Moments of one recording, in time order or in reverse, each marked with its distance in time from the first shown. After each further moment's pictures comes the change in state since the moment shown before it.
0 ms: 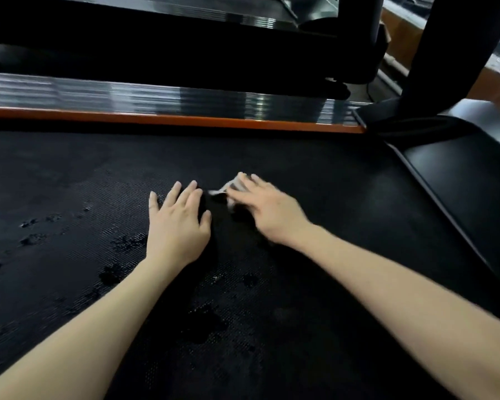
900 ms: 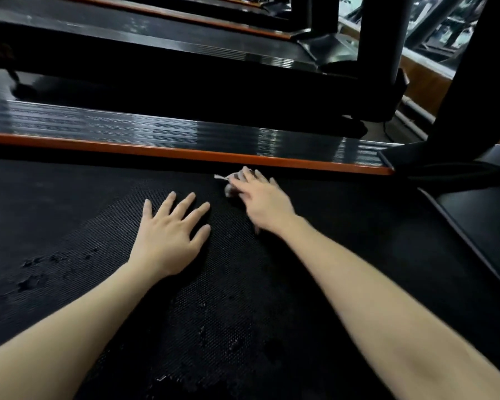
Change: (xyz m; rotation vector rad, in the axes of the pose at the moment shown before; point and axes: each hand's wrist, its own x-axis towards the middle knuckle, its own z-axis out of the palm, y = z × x) left_hand 0.059 -0.051 -0.006 0.208 -0.087 0.065; right_hand 0.119 0.009 0.009 -0.044 0.012 0.199
